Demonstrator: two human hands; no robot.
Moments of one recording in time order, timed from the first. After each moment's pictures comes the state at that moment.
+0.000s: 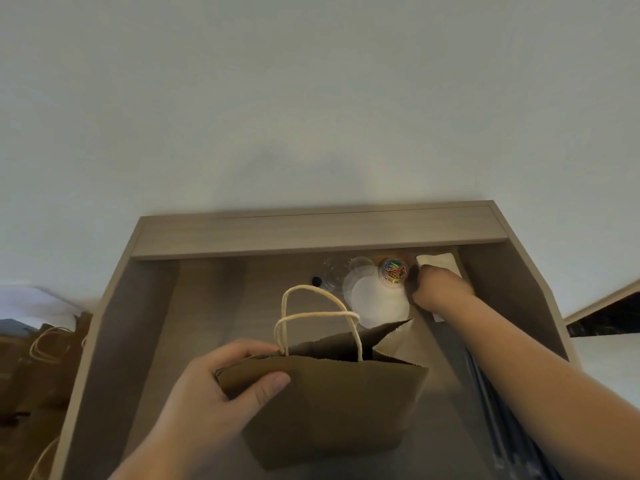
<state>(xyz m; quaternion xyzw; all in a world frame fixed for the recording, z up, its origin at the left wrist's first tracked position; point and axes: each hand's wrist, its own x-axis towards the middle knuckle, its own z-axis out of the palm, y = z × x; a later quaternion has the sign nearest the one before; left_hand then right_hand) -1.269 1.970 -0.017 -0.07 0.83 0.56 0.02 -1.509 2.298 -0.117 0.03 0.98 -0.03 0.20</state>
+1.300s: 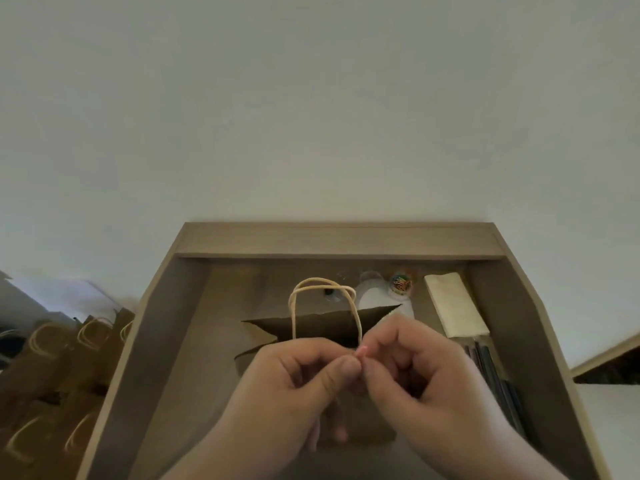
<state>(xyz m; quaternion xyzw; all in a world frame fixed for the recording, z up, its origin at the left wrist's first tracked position) -1.226 2.054 0.067 -0.02 0.72 0.68 0.11 -1.267 2.251 0.055 -0.26 0.74 -0.61 0.09</state>
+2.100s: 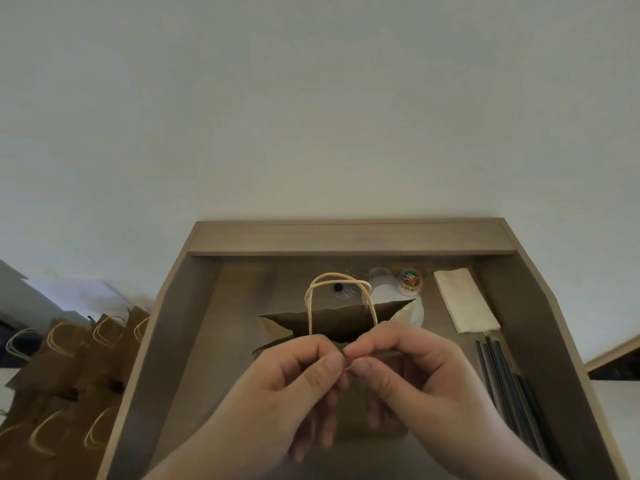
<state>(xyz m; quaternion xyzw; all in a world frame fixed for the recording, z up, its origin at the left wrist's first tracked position) -1.214 2.033 0.071 -0.02 0.69 0.70 0.16 -1.261 2.231 0.048 -0.22 0.63 -0.73 0.16</state>
